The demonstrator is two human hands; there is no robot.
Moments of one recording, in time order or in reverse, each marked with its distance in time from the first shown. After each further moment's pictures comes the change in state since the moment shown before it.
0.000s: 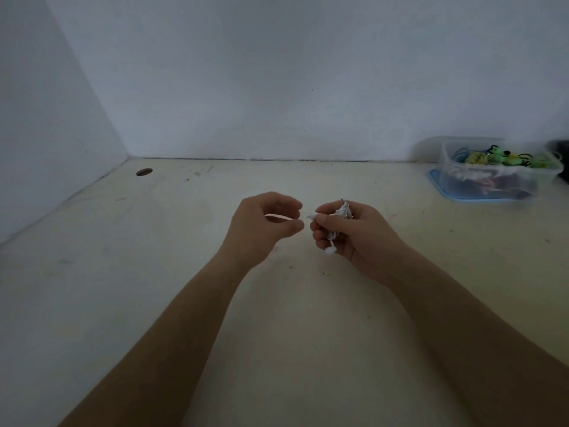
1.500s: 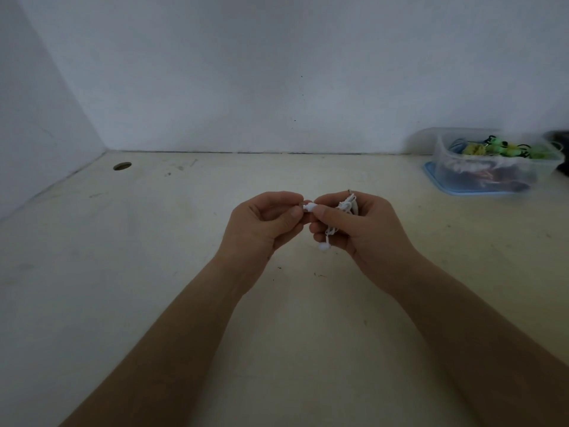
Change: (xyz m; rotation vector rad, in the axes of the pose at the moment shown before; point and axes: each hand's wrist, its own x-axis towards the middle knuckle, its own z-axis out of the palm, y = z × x) left_hand -0.004 -0.002 0.027 -0.805 -0.094 -0.133; right_hand -0.012 -0.003 0.000 -0.050 0.094 -0.176
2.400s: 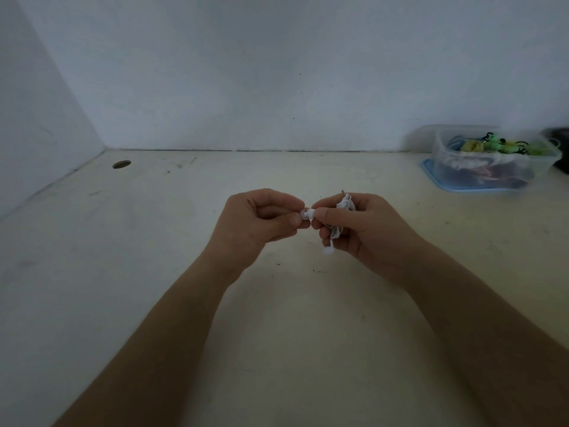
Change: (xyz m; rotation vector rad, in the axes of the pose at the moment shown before) left_hand -0.005 0.014 -0.009 0.382 -0.067 0.075; right_hand 0.000 -0.011 -0.008 -0.056 -0.146 0.161
